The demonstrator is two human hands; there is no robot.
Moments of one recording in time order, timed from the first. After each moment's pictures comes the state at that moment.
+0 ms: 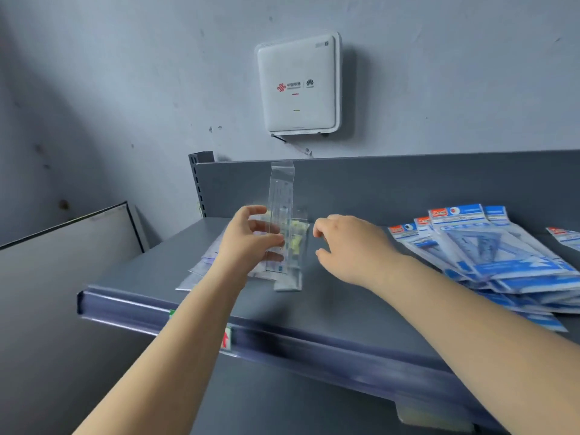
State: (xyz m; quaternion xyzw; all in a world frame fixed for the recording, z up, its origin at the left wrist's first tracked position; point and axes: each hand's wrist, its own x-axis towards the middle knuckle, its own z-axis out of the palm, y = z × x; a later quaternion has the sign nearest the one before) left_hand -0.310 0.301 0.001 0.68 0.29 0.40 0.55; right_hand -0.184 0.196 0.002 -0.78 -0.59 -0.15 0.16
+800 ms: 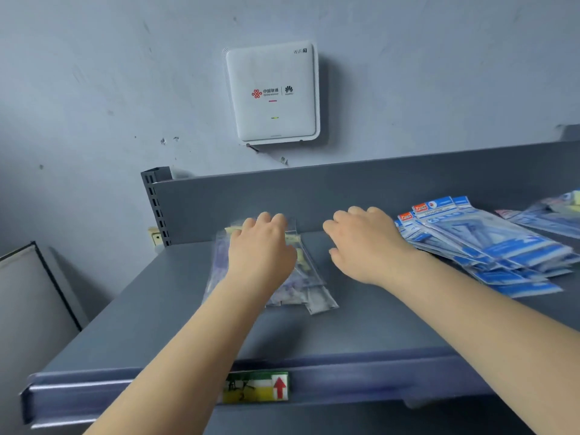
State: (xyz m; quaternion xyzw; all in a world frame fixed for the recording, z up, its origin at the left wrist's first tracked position) left_hand -0.301 0.361 0.006 0.94 0.24 0.26 -0.03; right_hand -0.212 0.231 0.013 -0.83 -0.48 -0.28 -0.02
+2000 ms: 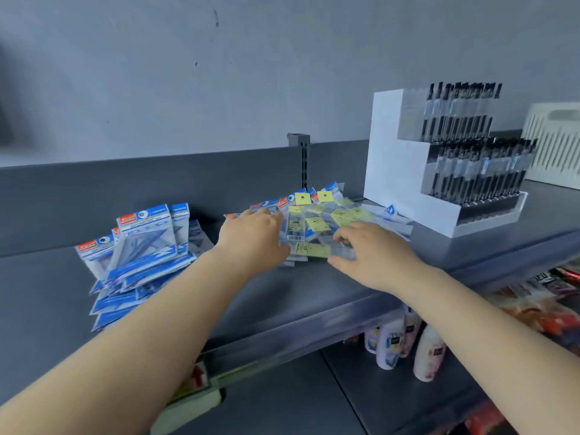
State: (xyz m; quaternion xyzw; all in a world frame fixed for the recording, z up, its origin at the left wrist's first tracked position) left_hand -0.048 -0.010 -0.003 0.98 0.00 0.18 -0.06; right_hand -0.016 -0.191 -0.018 -0.95 -0.26 -0.14 0.07
